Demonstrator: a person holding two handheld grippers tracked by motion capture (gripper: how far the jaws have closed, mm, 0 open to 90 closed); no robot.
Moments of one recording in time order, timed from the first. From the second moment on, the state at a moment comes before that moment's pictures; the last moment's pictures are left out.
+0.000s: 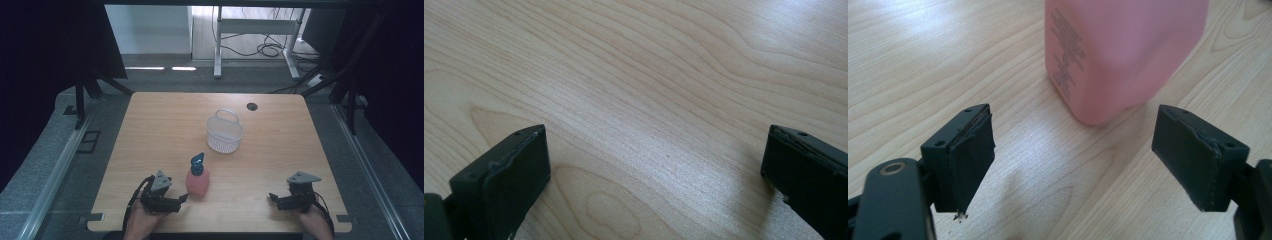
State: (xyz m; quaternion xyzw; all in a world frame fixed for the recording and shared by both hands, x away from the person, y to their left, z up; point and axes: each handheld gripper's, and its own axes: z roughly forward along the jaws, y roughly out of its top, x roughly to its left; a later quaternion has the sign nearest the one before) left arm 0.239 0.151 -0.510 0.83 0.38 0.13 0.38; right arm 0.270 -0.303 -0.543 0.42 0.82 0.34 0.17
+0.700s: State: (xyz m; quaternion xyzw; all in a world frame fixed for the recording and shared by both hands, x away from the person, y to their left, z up) left arm 0.241 0.146 -0.487 0.83 0.37 0.14 0.40; right arm 0.270 -0.303 -0.543 0.42 0.82 0.34 0.17
